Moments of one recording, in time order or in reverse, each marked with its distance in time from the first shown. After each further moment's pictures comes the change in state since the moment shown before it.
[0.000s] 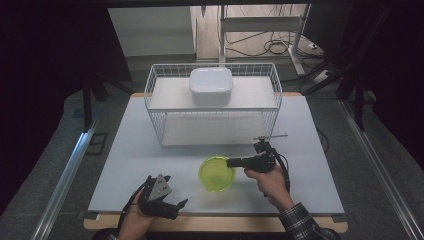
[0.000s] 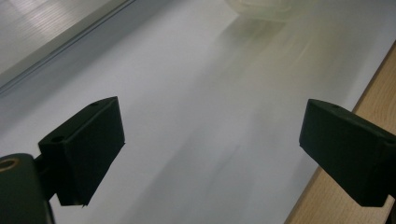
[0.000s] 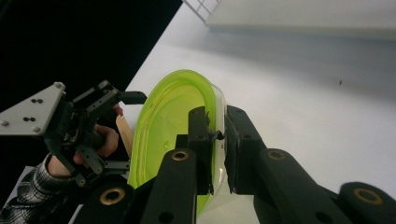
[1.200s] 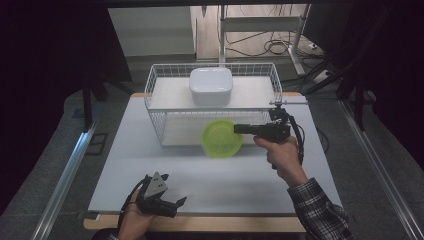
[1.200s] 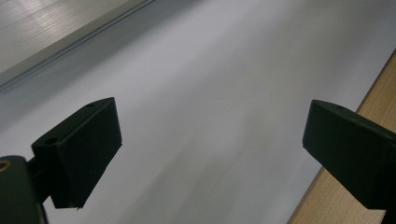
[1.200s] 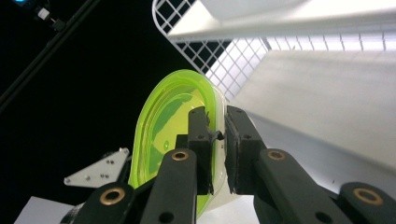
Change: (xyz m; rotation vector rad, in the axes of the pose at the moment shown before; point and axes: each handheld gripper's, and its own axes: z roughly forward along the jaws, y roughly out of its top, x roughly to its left) left arm 0.005 -0.001 -0.002 -0.039 -0.014 -0.059; right arm 0.051 0.078 -0.058 -0.160 0.016 -0.065
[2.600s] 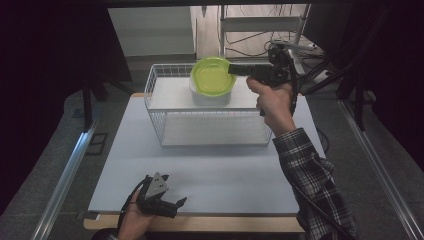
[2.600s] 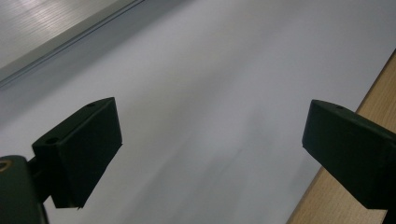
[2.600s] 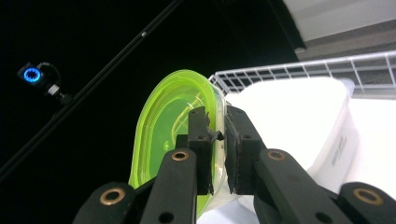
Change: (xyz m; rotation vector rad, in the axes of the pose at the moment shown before) left arm -0.001 0.000 0.001 0.019 0.000 0.006; right arm 0.042 0.121 0.004 -0.206 -0.045 0.006
